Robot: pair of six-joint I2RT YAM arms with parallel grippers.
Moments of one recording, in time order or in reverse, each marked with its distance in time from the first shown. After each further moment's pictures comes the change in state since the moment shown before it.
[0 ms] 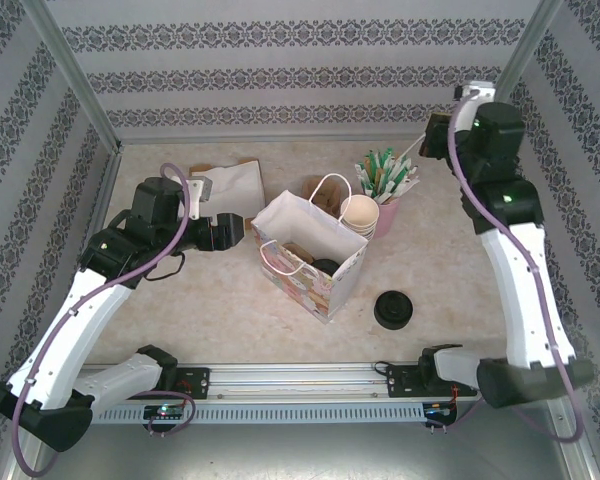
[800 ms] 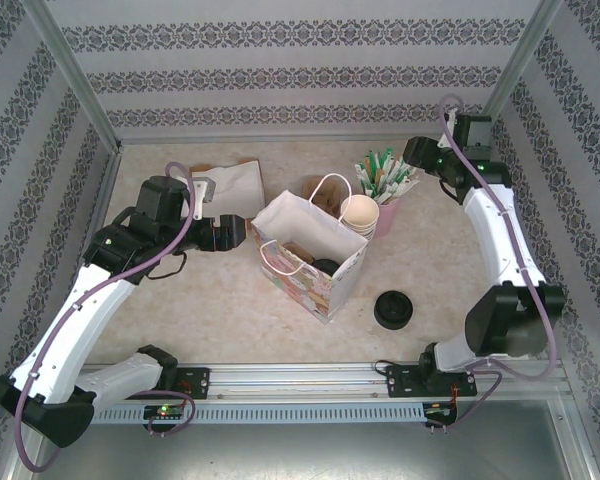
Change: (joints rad) left arm 0.000 0.026 0.005 -0.023 0.011 0.011; right arm -0.175 0.302 -0.145 0.011 -0.210 0.160
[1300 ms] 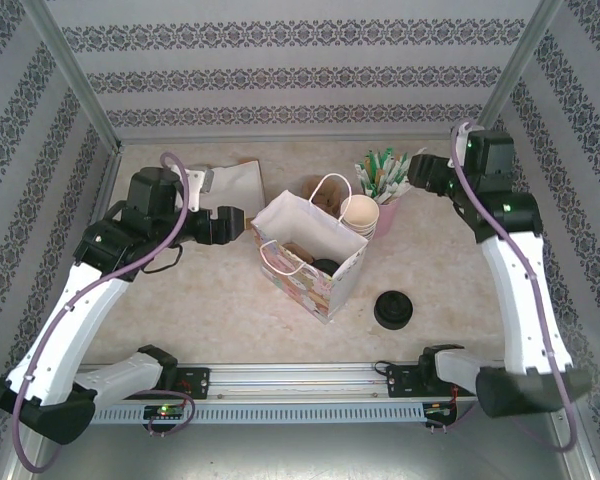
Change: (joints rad) left arm 0.000 0.011 0.087 -0.015 -0.005 0.057; right arm 0.078 -0.298 -0.002 -0.247 0.123 -0.072
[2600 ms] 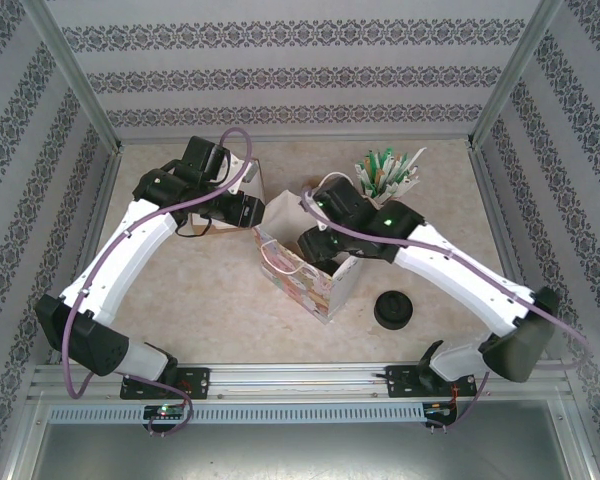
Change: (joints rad) left arm 0.000 0.391 0.203 -0.090 0.106 0.227; right arm 0.791 0.160 -0.031 -0.126 0.068 0.019
